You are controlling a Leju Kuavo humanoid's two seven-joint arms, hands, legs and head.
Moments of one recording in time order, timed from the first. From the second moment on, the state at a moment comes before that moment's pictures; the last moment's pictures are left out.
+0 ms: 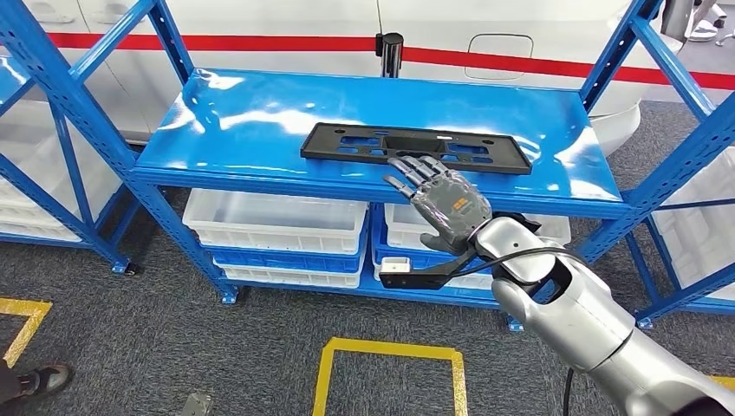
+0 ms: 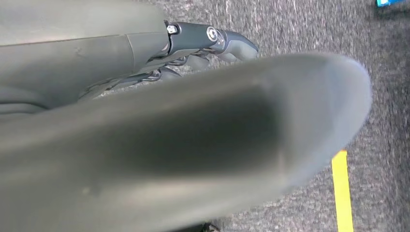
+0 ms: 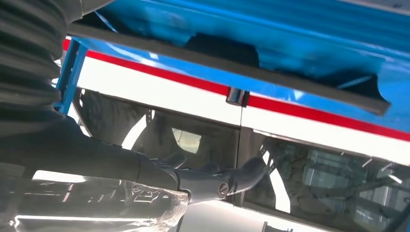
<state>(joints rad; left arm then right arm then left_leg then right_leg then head) -0.07 -0.02 0.07 -0.25 -0.04 0.13 -0.33 -0.79 -0.34 0.88 -1.43 0.95 0.12 0.03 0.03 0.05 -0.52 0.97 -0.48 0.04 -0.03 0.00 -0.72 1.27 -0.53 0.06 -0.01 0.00</state>
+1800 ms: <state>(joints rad) -0.07 -0.02 0.11 -0.26 -0.04 0.14 -0.34 -0.83 -0.30 1.00 -1.43 0.90 0.21 0.04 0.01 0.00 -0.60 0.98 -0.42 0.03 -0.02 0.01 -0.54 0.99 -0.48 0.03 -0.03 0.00</state>
